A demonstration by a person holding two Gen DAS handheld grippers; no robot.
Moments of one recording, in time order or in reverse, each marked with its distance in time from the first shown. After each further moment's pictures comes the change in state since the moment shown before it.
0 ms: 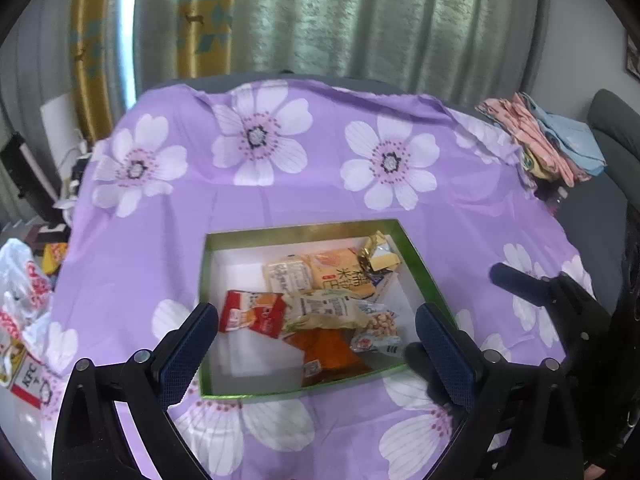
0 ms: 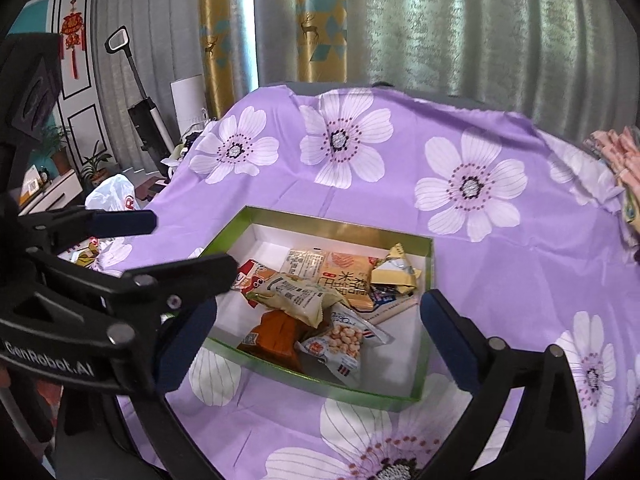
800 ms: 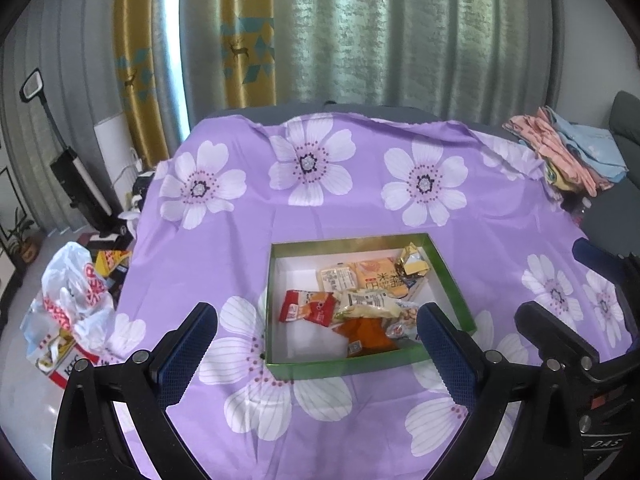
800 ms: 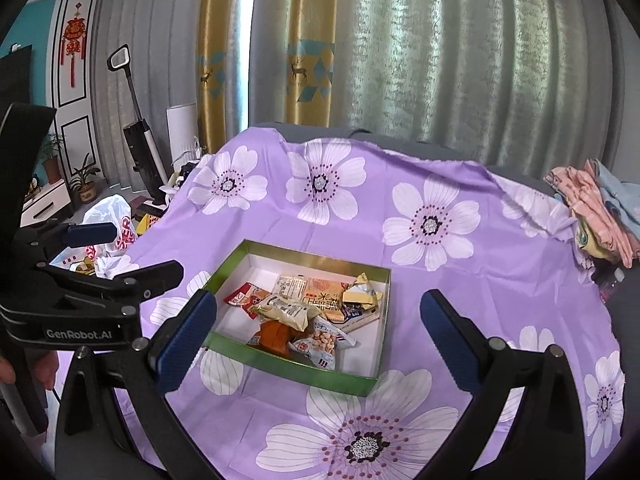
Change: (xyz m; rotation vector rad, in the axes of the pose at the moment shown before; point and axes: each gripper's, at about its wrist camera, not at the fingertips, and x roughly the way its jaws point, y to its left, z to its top) left arm -0.070 0.001 -0.014 -0.004 -0.081 0.161; right arm -0.091 0.016 0.013 -0.027 -0.106 -0.089
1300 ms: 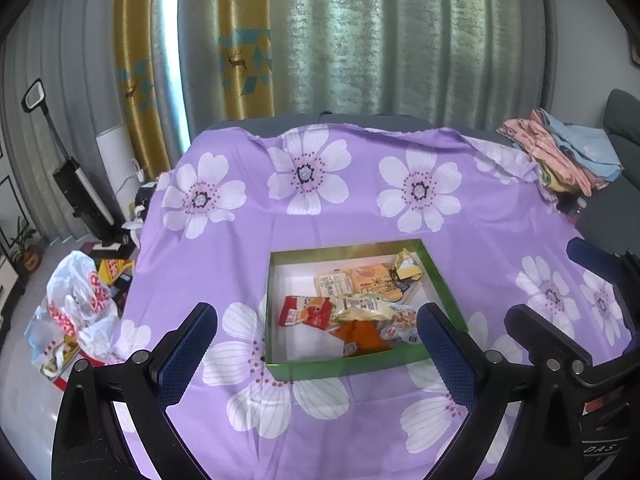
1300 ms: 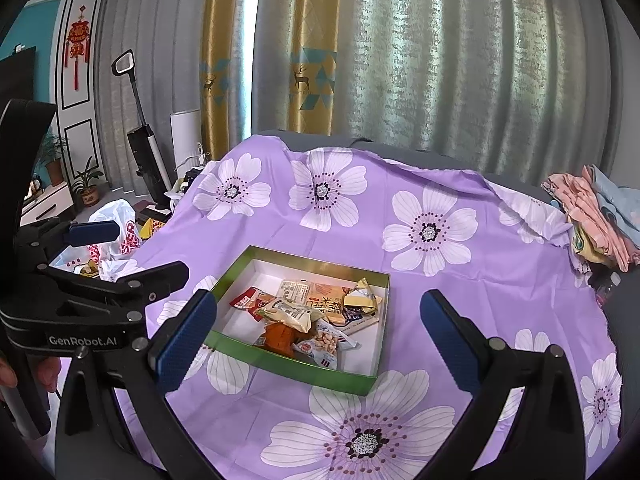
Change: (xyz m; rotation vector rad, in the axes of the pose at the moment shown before) left arm -0.014 -0.007 0.003 0.016 -0.021 0.004; right arm -0.016 0.005 0.002 -0.004 -0.017 0.000
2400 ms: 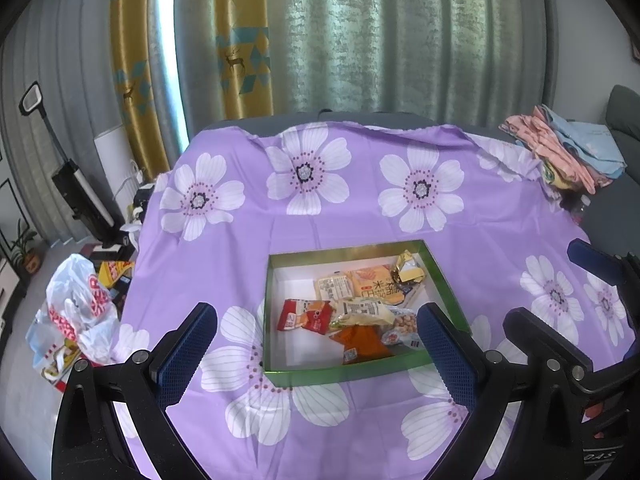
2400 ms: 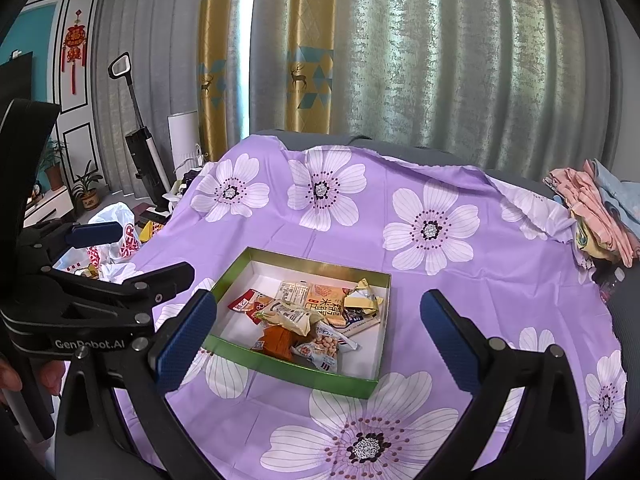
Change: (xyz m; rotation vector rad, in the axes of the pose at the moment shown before) left arm 0.000 -0.003 0.004 0.002 0.002 0.000; right arm 0.004 -0.002 0.002 0.014 0.002 0.004
